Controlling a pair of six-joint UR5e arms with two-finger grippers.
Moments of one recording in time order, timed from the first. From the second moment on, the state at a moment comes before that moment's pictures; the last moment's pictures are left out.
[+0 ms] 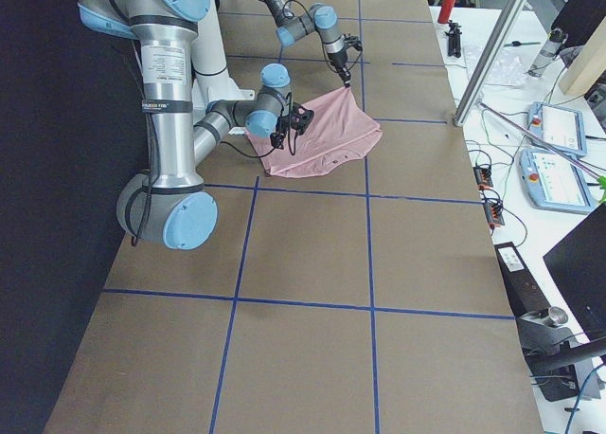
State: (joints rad) left arm -0.61 -2.23 -1.48 -1.94 -1.61 -1.58; right arm 0.46 -1.53 2.15 -1.24 1.87 1.76
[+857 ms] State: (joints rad) left arm -0.83 -2.45 -0.99 -2.30 -1.73 -1.56; right arm 0.45 -1.48 2.13 -1.23 1.85 1.76
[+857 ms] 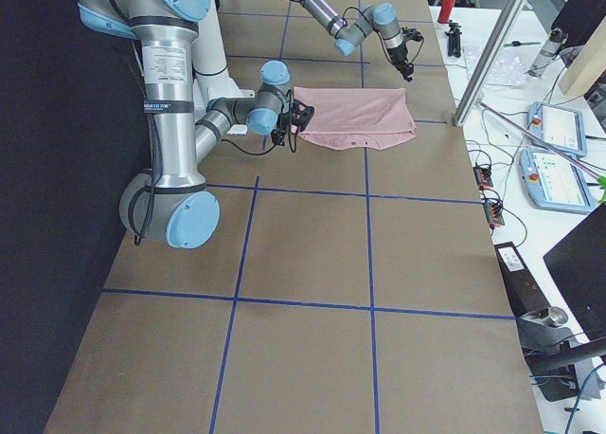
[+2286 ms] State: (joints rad) left arm -0.80 -2.34 -1.19 -2.29 -1.83 -1.63; right arm 0.32 -1.14 1.80 -1.33 1.56 1.95
